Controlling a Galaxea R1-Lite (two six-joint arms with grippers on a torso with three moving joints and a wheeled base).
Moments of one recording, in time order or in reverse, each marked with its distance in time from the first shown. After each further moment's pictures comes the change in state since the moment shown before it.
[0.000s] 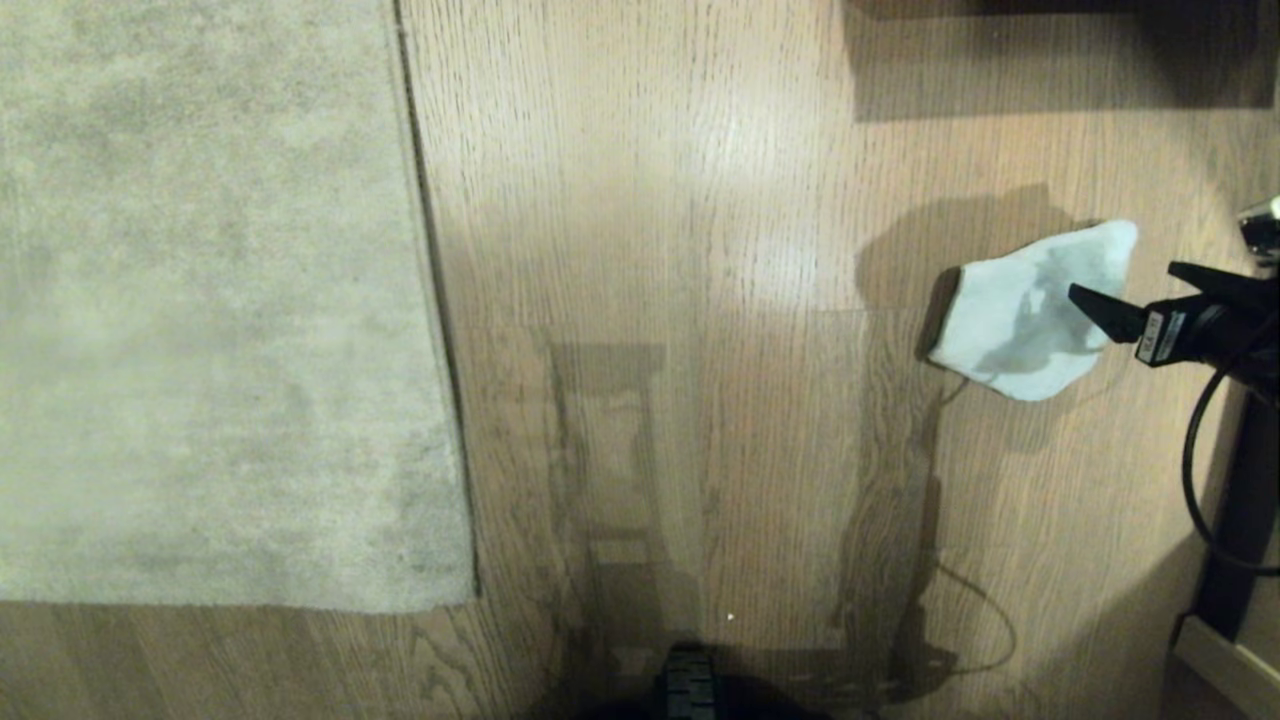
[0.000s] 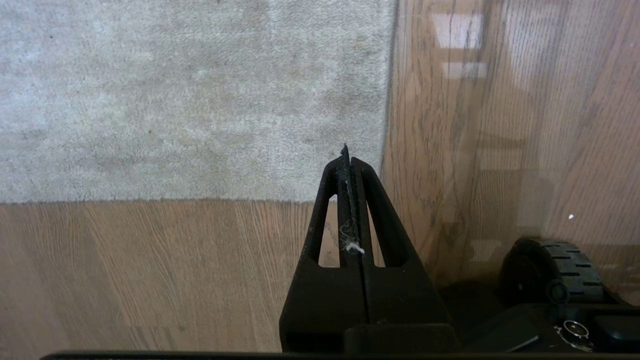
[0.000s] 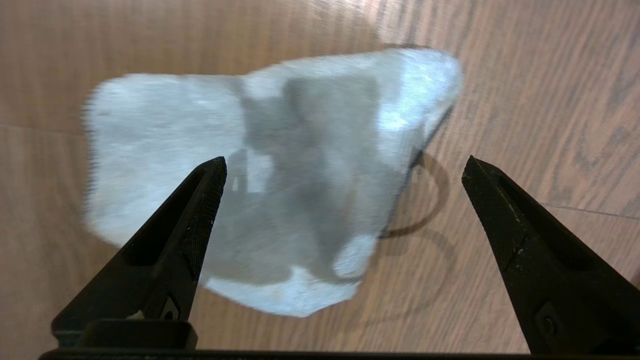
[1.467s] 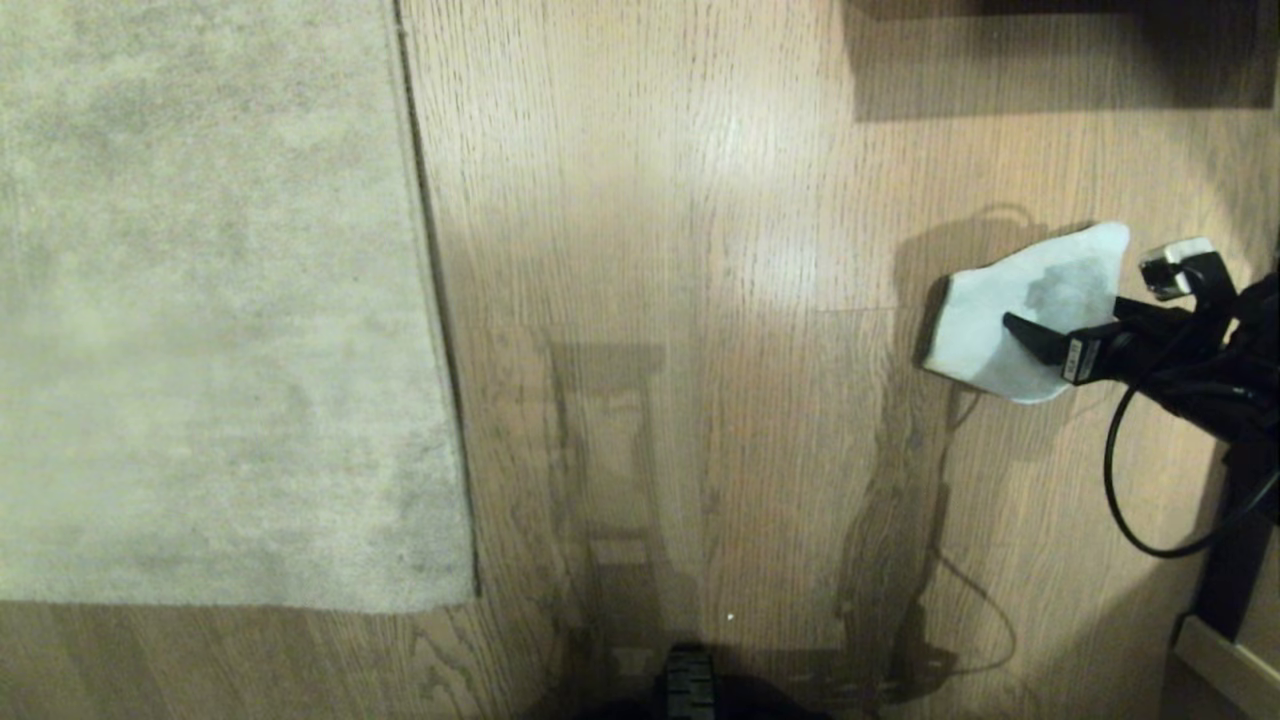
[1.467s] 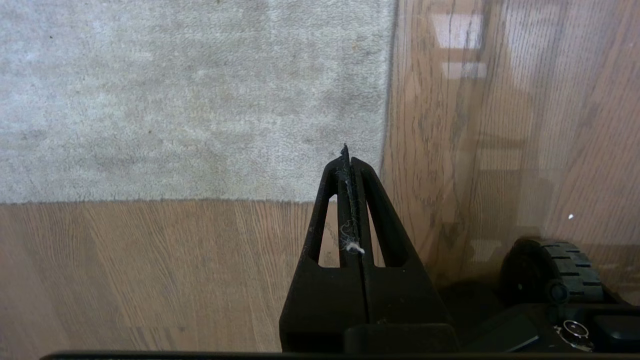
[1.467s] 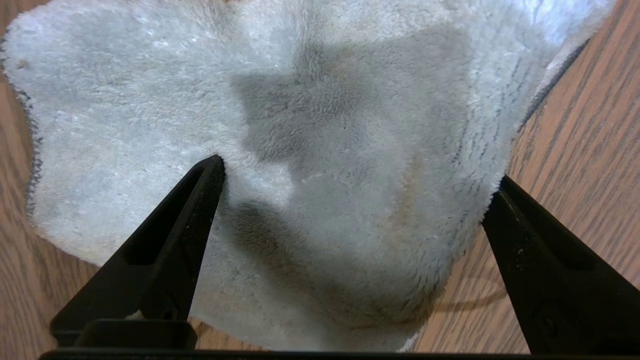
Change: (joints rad) left arm 0.000 0.000 0.000 0.000 0.000 0.000; right arm 0.041 0.239 -0.052 -0.150 0.035 0.005
